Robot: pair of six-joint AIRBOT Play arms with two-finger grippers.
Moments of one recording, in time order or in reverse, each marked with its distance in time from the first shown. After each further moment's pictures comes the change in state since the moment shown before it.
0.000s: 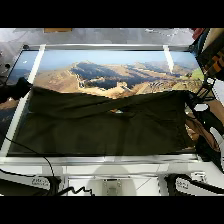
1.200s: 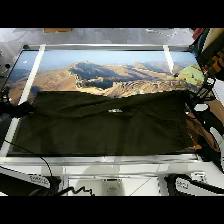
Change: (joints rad) left arm 0.126 -0.111 -0.001 0.370 -0.322 0.163; right arm 0.000 0.000 0.000 -0.001 -0.004 0.000
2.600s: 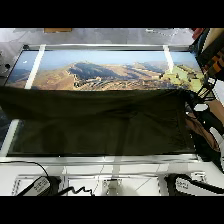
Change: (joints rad) left arm 0.084 0.631 0.011 -0.002 -0.139 -0.320; right arm 0.000 -0.003 0.000 -0.001 -0.029 0.001
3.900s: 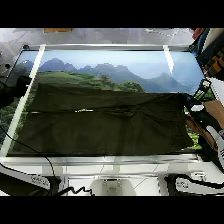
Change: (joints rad) left arm -0.187 -0.615 -0.026 -0.683 0.574 0.449; right arm 0.000 -0.069 0.000 0.000 0.006 -0.001
